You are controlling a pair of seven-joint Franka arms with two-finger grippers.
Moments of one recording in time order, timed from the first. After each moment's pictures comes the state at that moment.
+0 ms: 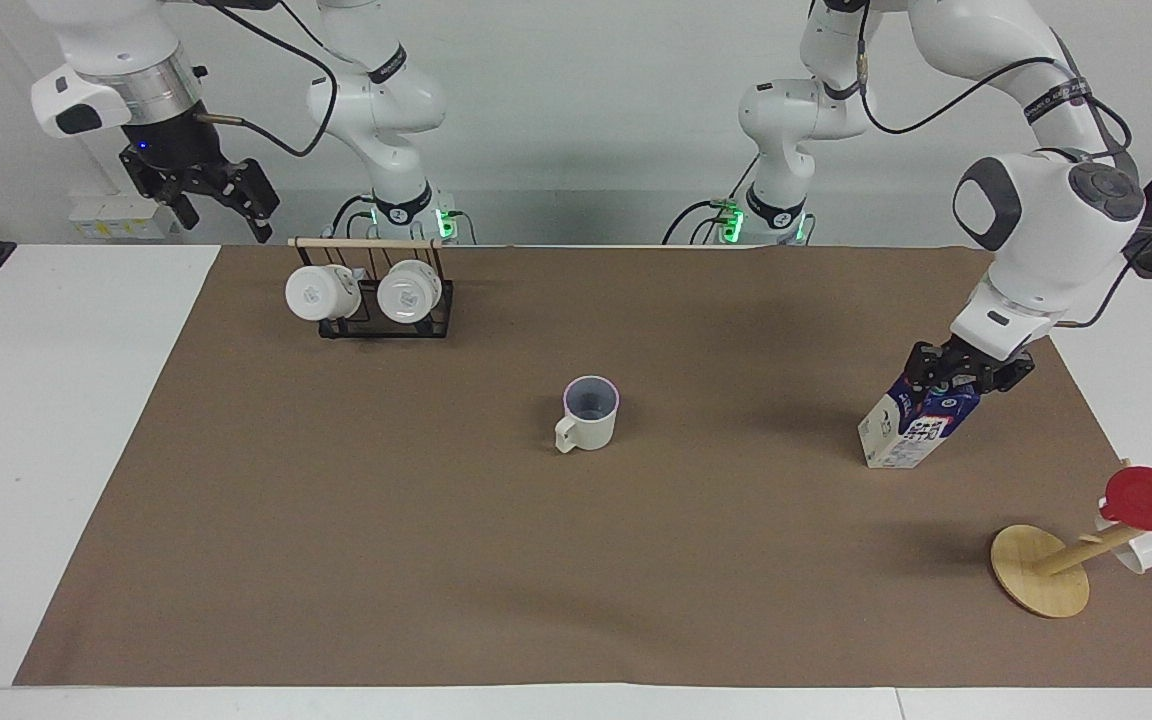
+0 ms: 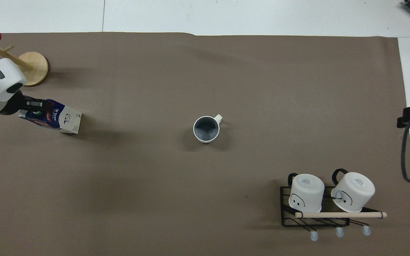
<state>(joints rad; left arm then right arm) -0.03 0.13 0.06 -1.85 -0.02 2.06 0.21 0.06 -0.06 -0.12 -1.53 -0.03 1.47 0.17</state>
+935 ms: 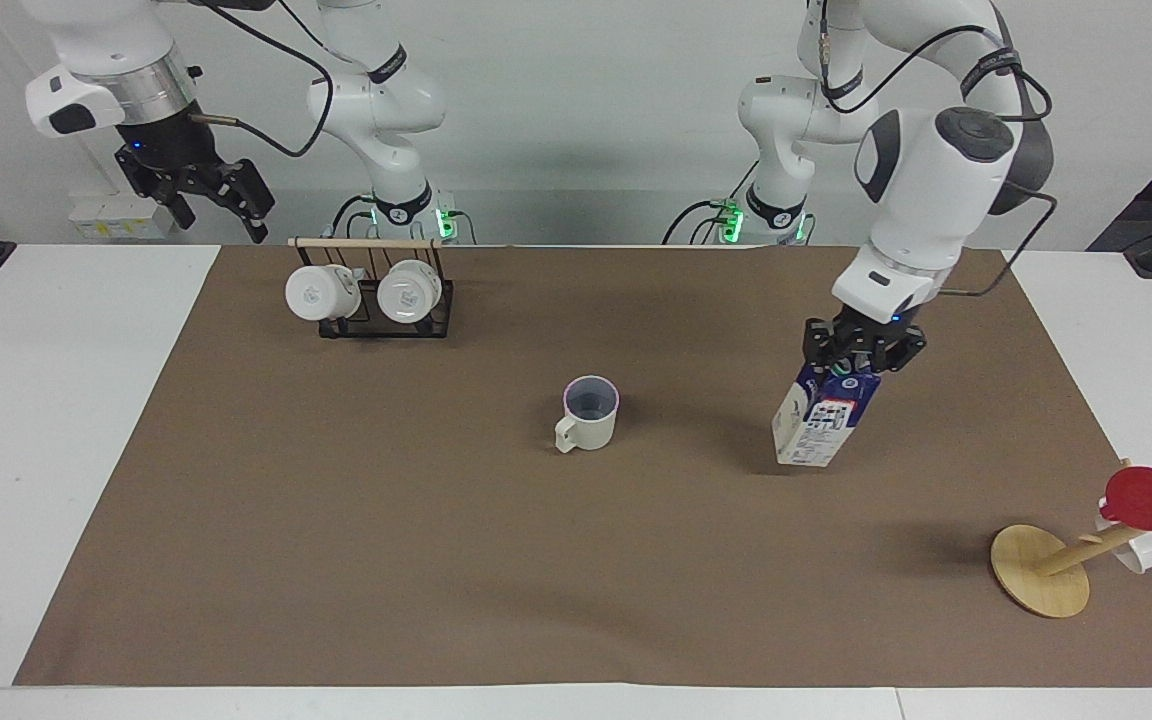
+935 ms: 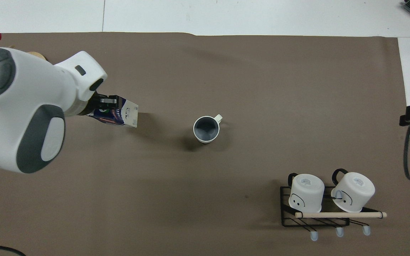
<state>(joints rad) -0.38 0.09 0.04 -1.79 -0.02 2.02 -0.22 0.06 -0.06 -0.13 -1.53 -0.03 1.49 0.17</state>
